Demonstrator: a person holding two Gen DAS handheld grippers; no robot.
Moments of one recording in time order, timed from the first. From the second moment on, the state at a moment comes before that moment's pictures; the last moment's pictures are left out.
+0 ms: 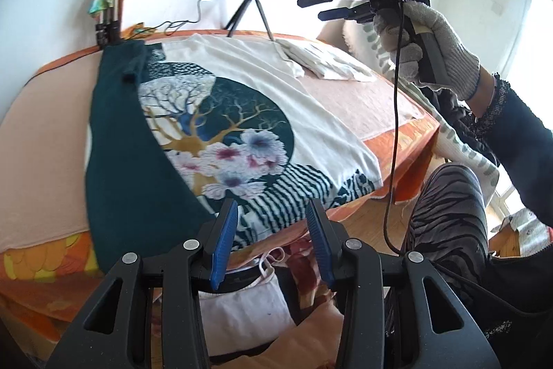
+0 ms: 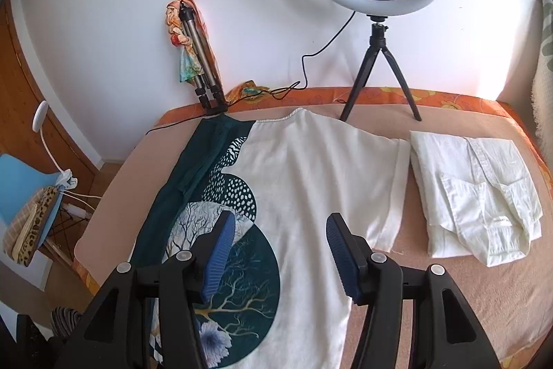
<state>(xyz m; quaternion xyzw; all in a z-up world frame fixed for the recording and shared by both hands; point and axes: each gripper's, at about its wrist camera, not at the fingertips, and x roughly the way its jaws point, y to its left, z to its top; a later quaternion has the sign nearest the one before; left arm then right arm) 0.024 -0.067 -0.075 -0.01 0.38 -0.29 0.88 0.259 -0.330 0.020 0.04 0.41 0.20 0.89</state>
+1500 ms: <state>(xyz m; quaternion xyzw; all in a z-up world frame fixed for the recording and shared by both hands) 0.039 -0.248 -0.126 0.18 0.34 -0.36 0.85 0.172 -0.386 -0.099 0.16 0.55 0.27 0.77</state>
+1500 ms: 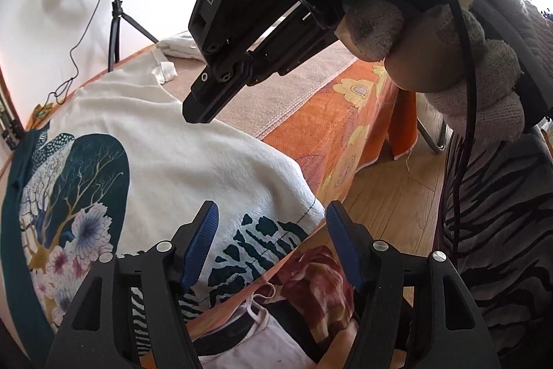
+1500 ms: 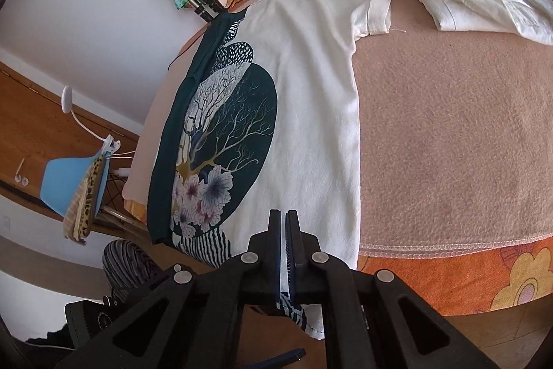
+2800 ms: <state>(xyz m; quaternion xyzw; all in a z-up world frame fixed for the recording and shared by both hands) 0.064 -0.207 -0.082 0.05 0.29 -0.36 0.88 0.388 -0.421 -0.131 0.23 0.48 0.14 0.83</state>
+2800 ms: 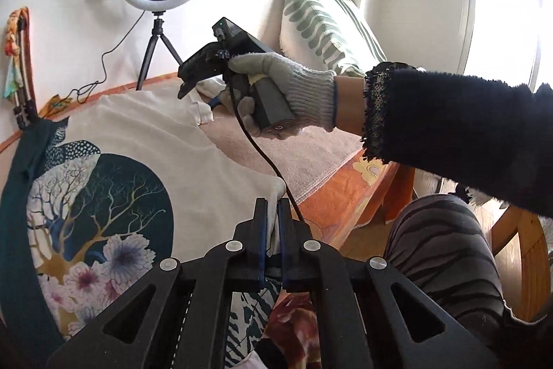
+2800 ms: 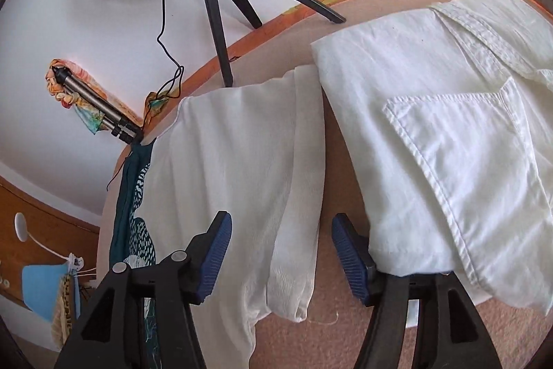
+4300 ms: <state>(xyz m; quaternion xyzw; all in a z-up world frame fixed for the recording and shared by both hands) 0.057 -0.046 -0.105 -0.11 0.36 -0.23 0.90 0.418 -0.067 -0.064 -0.14 0.48 0.25 0.83</state>
